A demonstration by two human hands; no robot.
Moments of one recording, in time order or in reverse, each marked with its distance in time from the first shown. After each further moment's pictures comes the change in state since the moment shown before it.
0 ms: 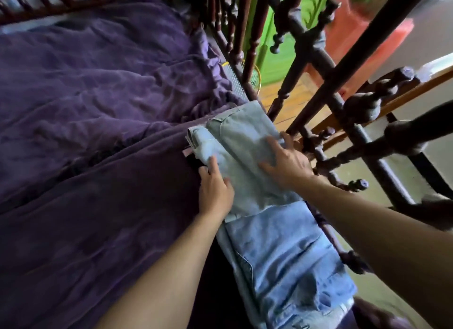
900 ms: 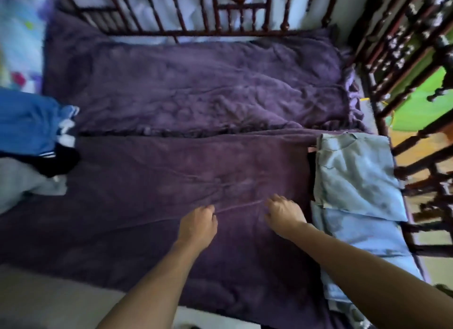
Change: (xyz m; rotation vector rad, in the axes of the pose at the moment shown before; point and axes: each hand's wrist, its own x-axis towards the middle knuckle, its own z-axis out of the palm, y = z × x) left_hand -0.274 -0.207 -0.215 0.411 0.073 -0.318; right_hand -0.221 -0.254 0.050 -0.163 -0.186 -0.711
